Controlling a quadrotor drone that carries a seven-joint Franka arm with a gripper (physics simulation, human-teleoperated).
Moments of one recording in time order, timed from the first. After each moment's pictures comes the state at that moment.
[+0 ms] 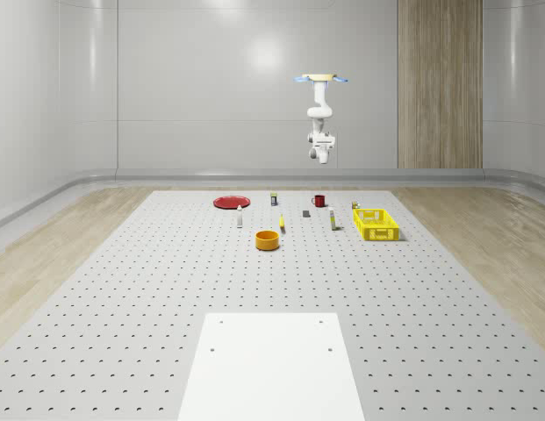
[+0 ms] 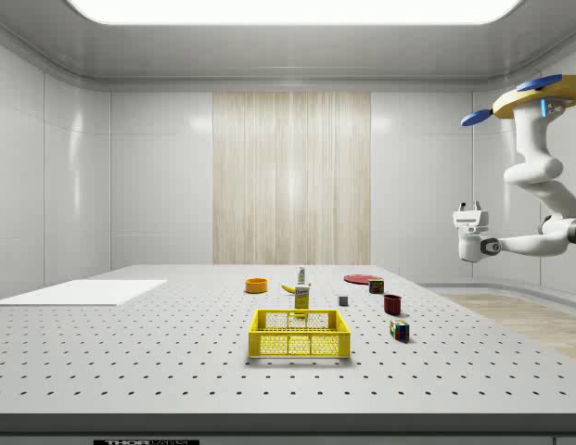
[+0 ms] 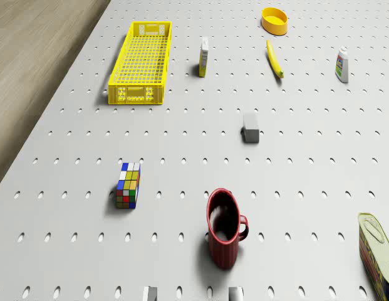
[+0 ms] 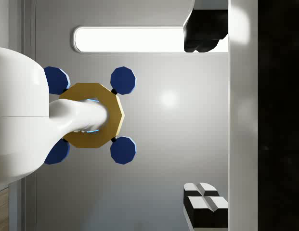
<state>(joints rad) 0.00 -0.79 0.00 -2.34 0.00 1.55 0.79</state>
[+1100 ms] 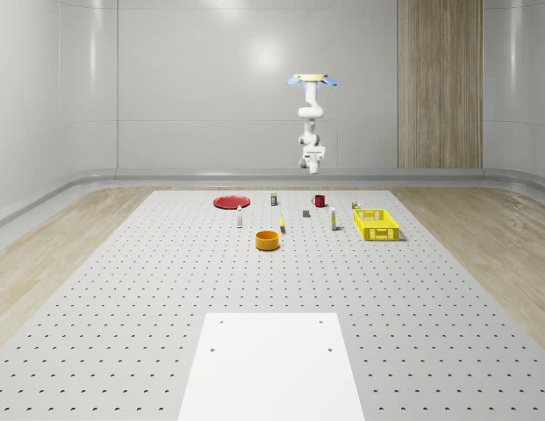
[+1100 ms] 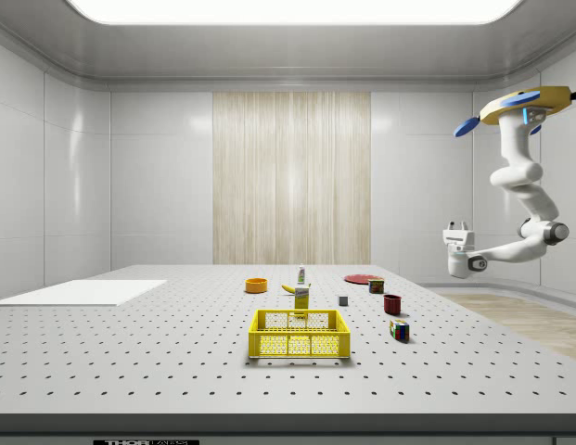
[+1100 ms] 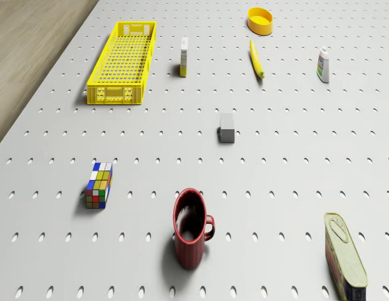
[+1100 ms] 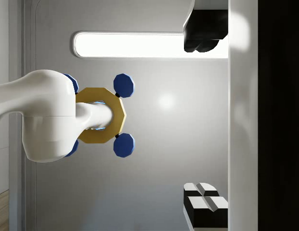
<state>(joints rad) -0.01 -0.70 0.00 -2.05 0.00 1.36 0.78</state>
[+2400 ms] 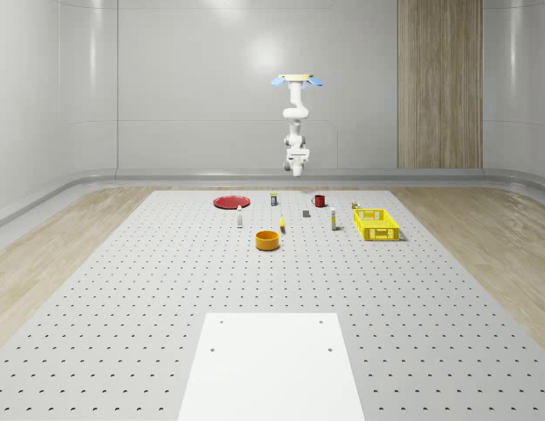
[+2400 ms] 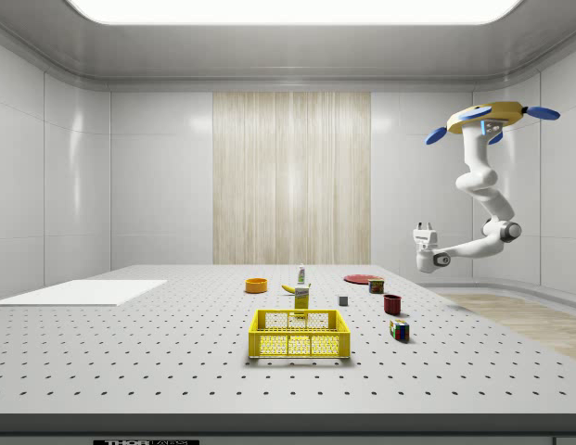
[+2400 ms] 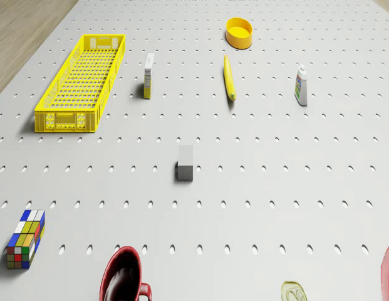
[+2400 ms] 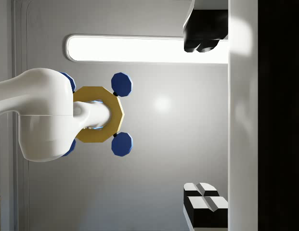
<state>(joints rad) -0.01 -0.71 0.01 -2.05 0.00 1.38 0.78</state>
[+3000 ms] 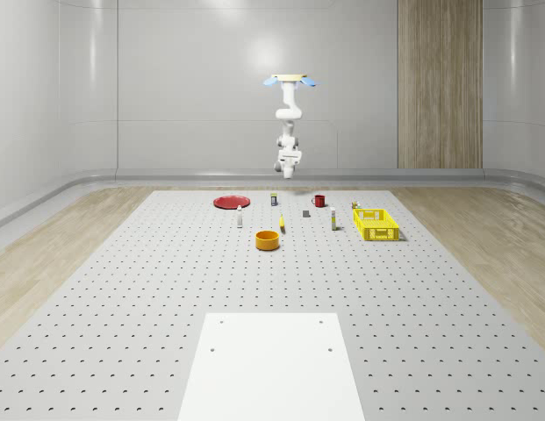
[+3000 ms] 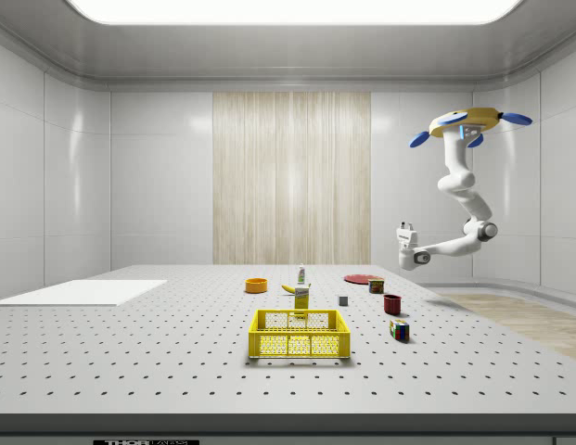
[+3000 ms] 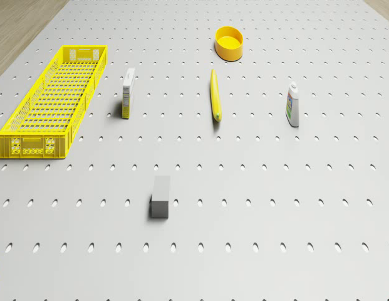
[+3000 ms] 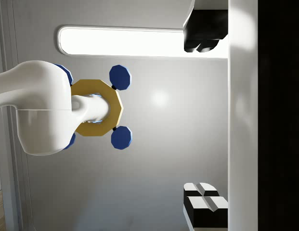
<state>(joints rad) -0.02 -0.72 0.05 -2.06 -0.06 1.39 0.79</state>
